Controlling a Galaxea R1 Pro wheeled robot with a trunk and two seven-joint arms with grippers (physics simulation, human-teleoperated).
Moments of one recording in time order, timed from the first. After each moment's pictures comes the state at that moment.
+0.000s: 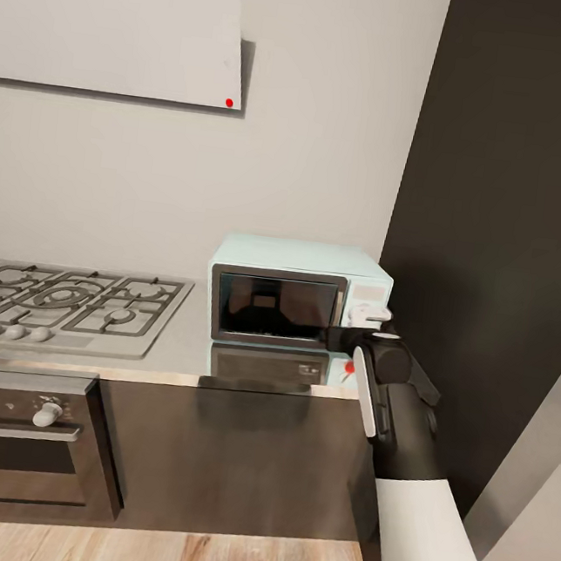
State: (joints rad) left arm 0.00 -0.02 0.15 -0.01 0.05 -0.01 0.00; right arm -0.78 0.17 0.08 -1.40 0.11 0.98 -0.06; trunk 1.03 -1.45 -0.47
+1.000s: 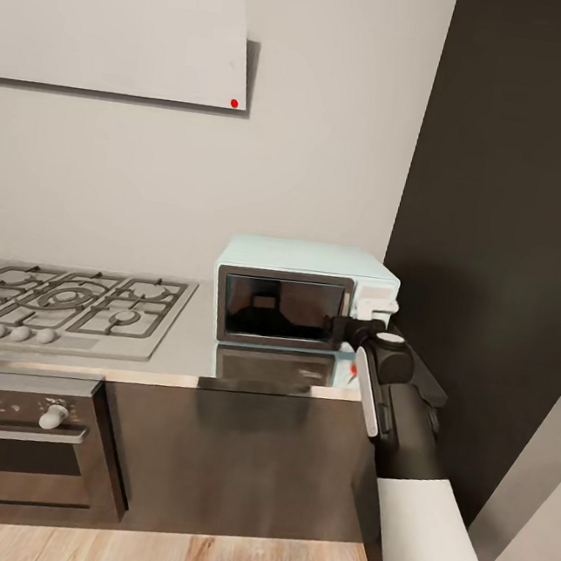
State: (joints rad) left arm 0.00 -0.02 0.15 -0.01 0.05 -0.01 0.00; right arm -0.78 0.17 0.06 -1.40 0.11 0.83 -0.07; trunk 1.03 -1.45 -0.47
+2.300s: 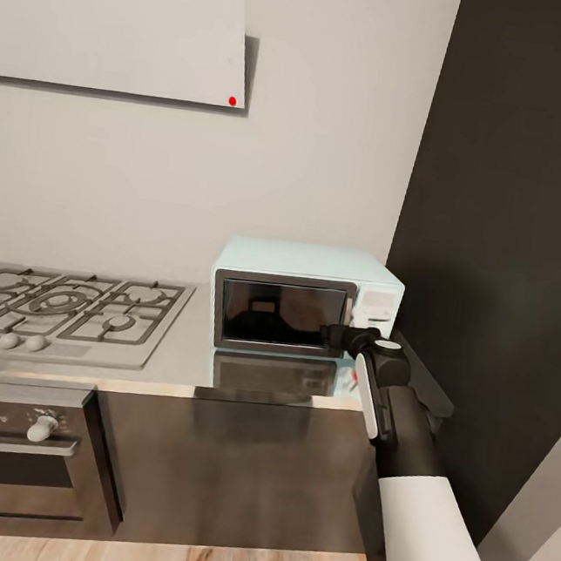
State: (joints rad) left arm 0.00 -0.02 0.15 -0.01 0.05 -0.01 0.00; right arm -0.78 0.15 0.05 -1.30 0.09 0.76 -0.02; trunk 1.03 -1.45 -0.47
